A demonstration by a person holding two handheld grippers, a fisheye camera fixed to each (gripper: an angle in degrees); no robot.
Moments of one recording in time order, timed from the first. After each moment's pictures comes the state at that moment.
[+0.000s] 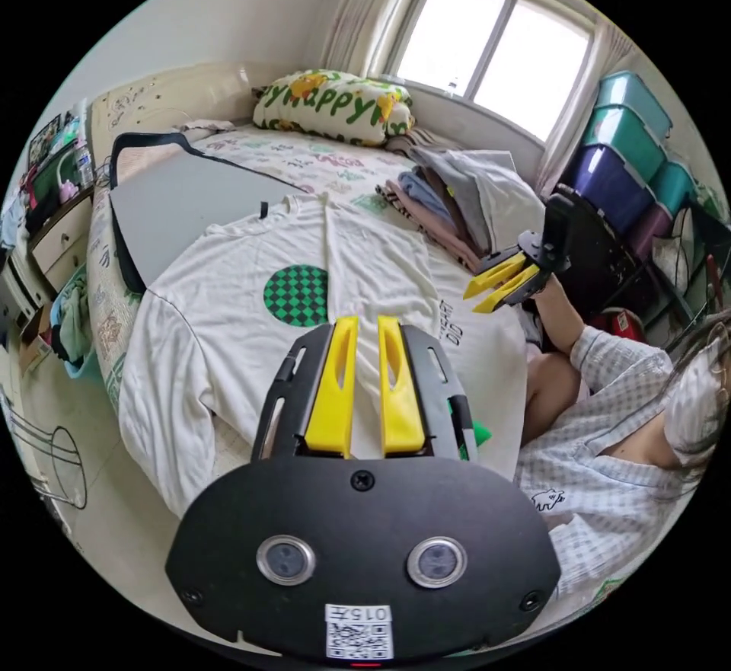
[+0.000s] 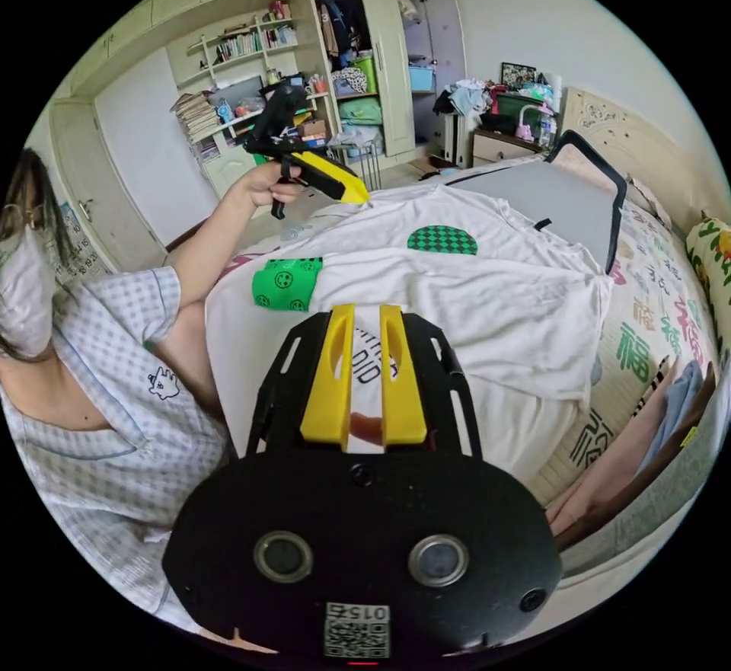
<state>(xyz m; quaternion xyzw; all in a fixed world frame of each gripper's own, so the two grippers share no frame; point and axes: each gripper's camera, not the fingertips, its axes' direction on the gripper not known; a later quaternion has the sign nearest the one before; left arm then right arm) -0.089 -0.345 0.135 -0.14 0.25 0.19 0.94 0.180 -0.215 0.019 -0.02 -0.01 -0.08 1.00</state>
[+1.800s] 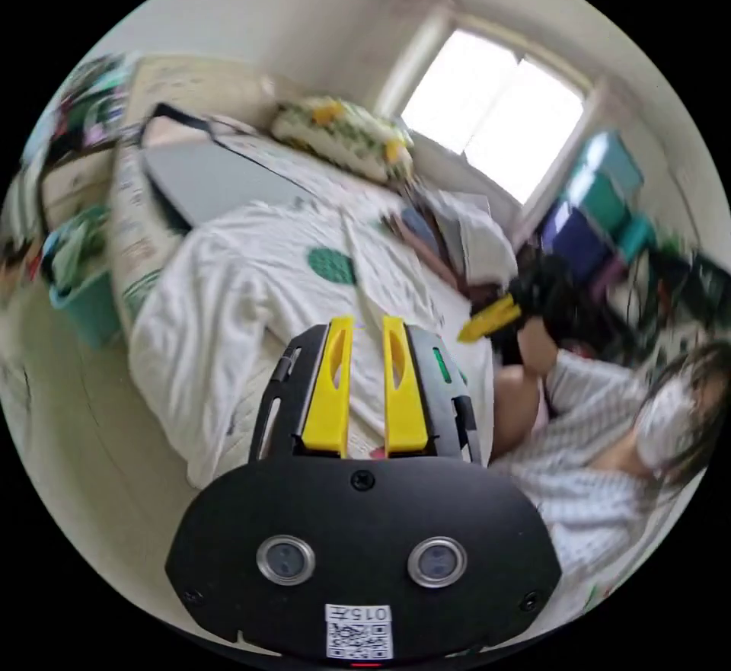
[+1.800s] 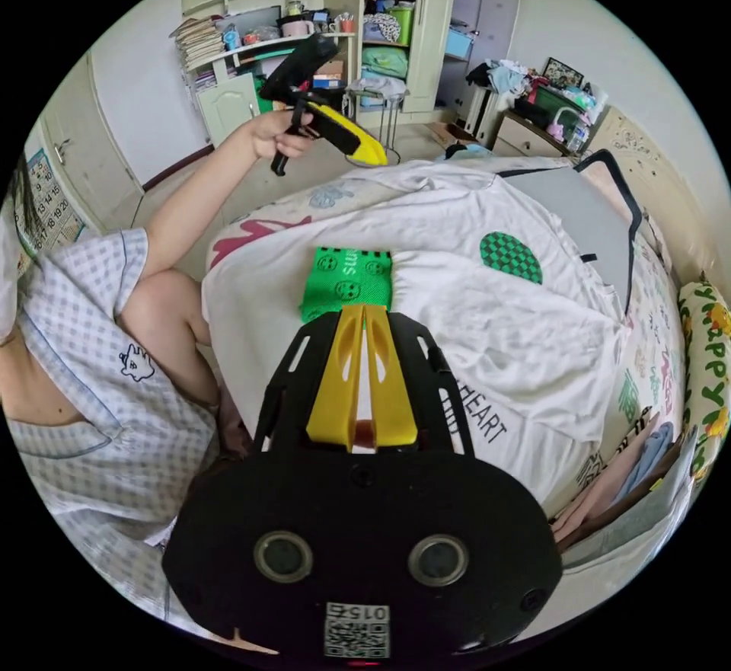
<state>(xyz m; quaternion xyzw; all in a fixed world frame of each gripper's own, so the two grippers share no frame) -0.271 -0.170 0.191 0.07 0.34 -0.14 0.93 0.013 -0.330 0.179 -0.05 0.02 -0.13 0.99</state>
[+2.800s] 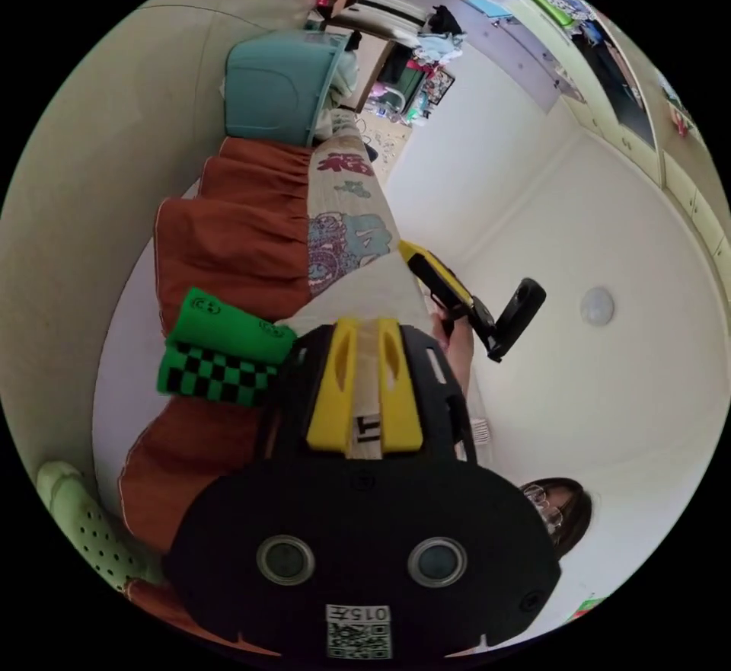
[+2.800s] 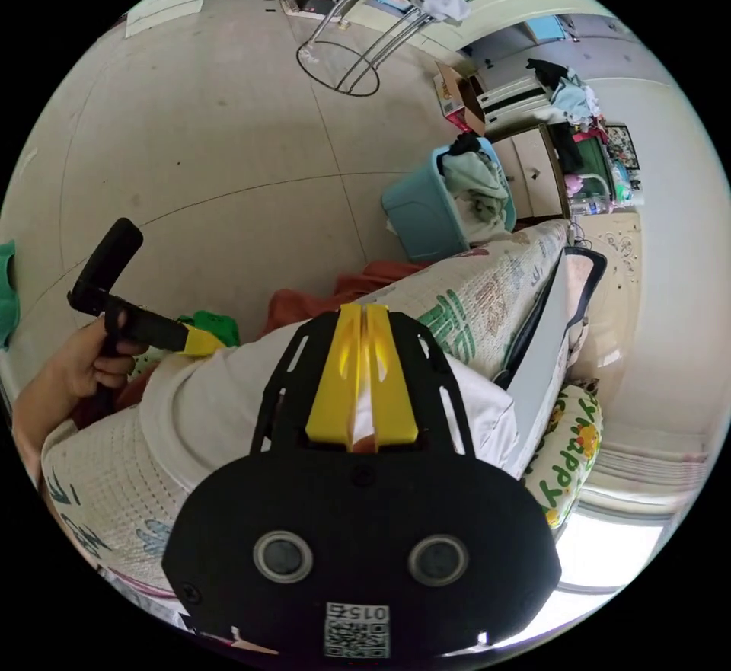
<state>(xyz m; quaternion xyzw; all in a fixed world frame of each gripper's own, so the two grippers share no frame) -0.399 0.255 0.466 0.15 0.61 -0.49 0.61 -0.131 -0.650 0.580 -0.23 0.26 -0.25 0.90</state>
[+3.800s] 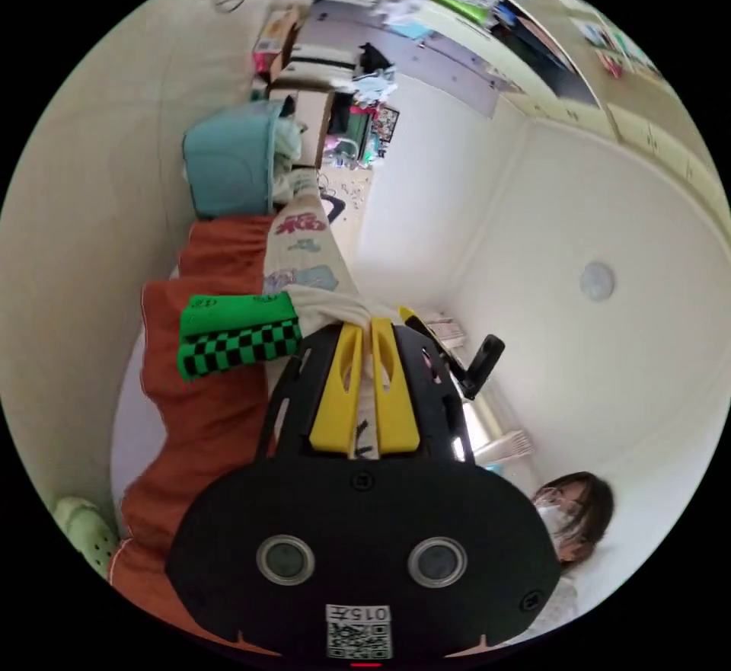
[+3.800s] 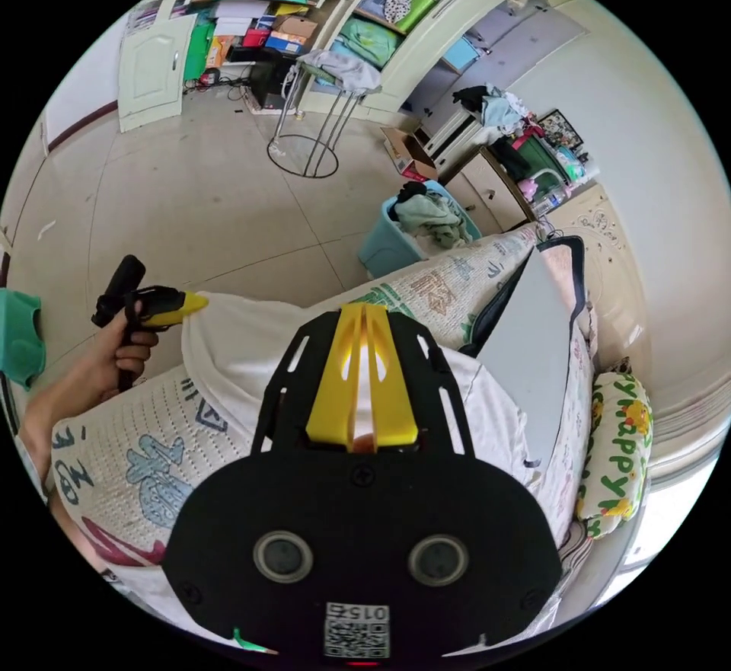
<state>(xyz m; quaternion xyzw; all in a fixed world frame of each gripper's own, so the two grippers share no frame) -0.444 0.145 0.316 0.26 0.46 -0.45 0.72 -0.027 -0.622 0.392 -0.06 0.19 -0.17 0.96</state>
